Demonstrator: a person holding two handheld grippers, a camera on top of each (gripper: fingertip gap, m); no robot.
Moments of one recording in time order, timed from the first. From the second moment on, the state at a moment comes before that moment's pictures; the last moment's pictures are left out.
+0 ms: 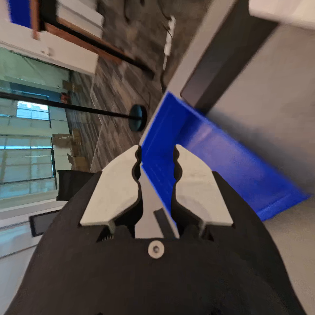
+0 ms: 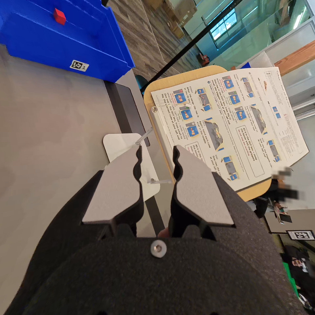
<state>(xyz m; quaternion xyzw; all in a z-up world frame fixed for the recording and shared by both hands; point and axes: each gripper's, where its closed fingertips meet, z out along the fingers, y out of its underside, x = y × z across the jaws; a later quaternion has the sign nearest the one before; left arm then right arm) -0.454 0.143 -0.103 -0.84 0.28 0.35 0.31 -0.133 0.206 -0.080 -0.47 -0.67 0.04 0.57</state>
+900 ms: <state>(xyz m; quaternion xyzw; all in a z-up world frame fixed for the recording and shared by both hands) -0.614 0.106 -0.317 -0.84 0.45 0.26 -0.13 -0.144 0.203 -0.105 -0.45 -0.71 0.04 0.54</state>
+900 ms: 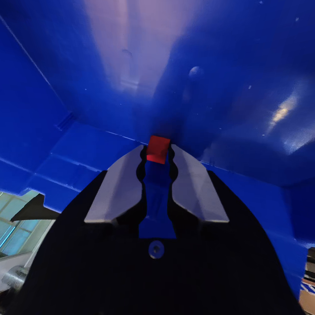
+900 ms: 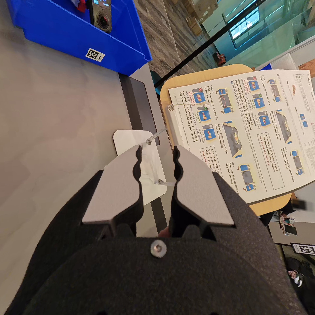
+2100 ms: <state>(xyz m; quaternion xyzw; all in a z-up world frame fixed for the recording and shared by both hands) -0.156 0.074 -0.030 -0.54 0.54 -0.04 0.65 -0.157 0.080 -0.033 -0.21 -0.69 0.27 0.64</state>
